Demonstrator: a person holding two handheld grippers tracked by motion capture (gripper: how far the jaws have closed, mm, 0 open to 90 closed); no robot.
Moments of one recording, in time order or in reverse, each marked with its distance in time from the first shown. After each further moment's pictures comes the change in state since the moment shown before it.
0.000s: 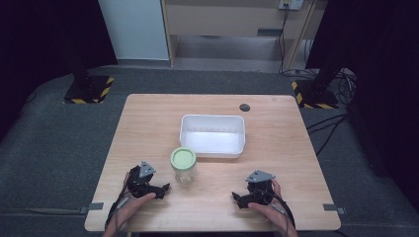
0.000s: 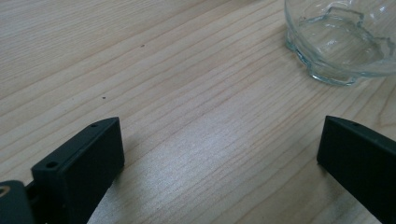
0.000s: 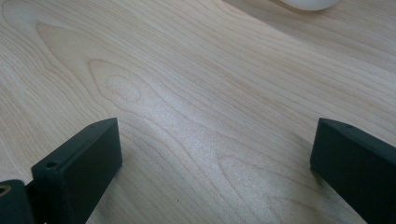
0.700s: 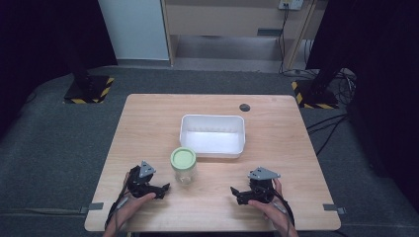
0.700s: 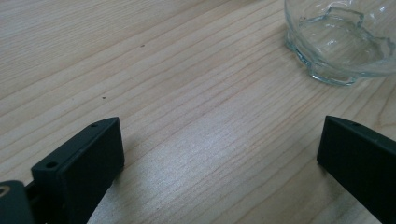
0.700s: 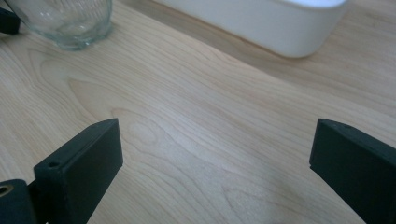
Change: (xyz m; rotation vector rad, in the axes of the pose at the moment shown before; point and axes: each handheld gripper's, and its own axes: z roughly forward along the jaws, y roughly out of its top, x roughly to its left) left arm 0.000 0.000 0.000 0.000 0.000 -0.001; right arm 0.004 0.014 -0.013 -0.122 0.015 0.052
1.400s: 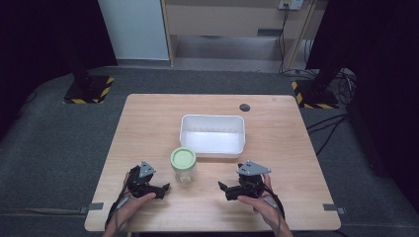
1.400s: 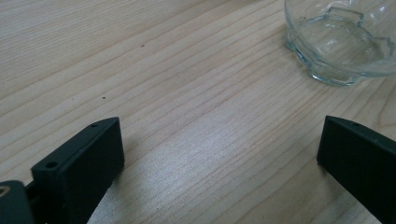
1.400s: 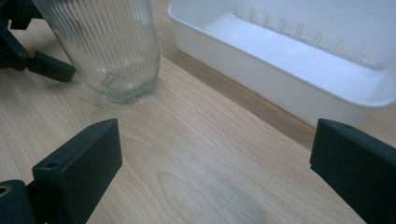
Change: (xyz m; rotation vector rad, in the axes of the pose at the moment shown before) left arm 0.000 0.000 0.000 -0.001 0.000 0.000; right arm 0.025 0.037 0.006 -0.094 0.066 -0.061
